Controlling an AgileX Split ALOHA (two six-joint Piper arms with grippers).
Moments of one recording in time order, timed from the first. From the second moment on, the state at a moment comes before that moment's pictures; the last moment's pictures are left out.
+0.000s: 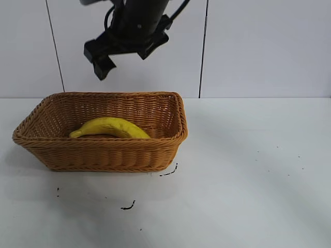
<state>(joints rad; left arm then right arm) -0.02 0.00 -0.50 -0.07 1.07 0.06 0.55 2.17 -2.14 -0.03 1.02 0.03</state>
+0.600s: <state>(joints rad) -0.02 0.00 -0.50 -0.07 1.07 0.06 0.11 2.17 -2.15 -0.01 1.21 0.06</state>
